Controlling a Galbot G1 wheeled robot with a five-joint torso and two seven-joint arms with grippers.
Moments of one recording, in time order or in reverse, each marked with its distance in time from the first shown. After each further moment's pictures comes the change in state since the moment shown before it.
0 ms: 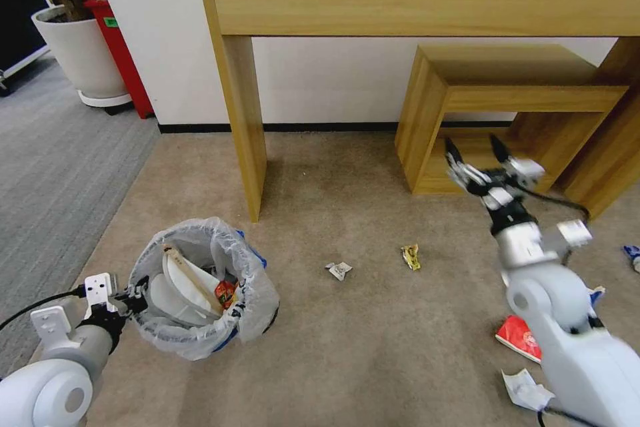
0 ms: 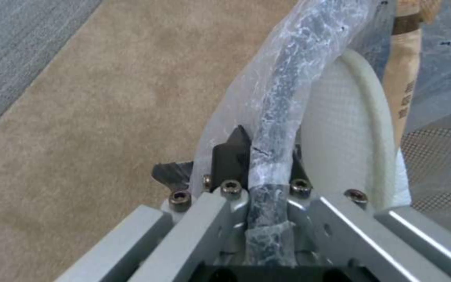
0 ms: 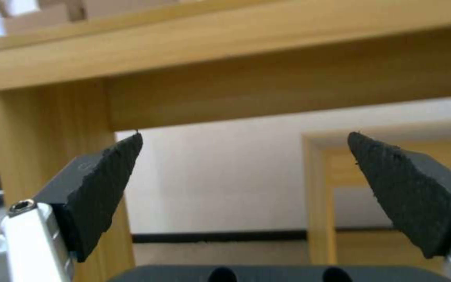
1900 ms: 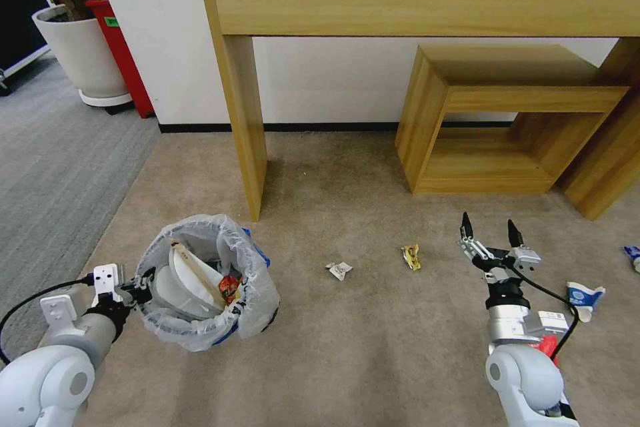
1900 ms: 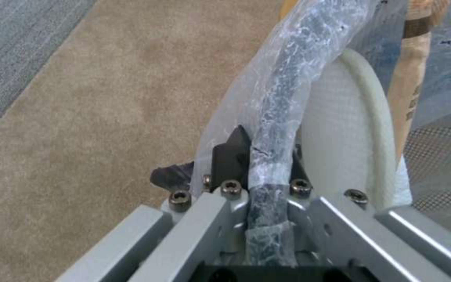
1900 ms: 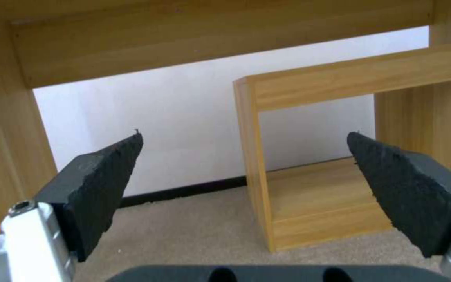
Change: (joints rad) left arm -0.044 0.046 0.014 0.062 0.020 -0.030 0.071; right arm -0.129 0.273 0.044 -0.123 -0.217 0.119 -0.003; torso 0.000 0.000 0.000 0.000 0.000
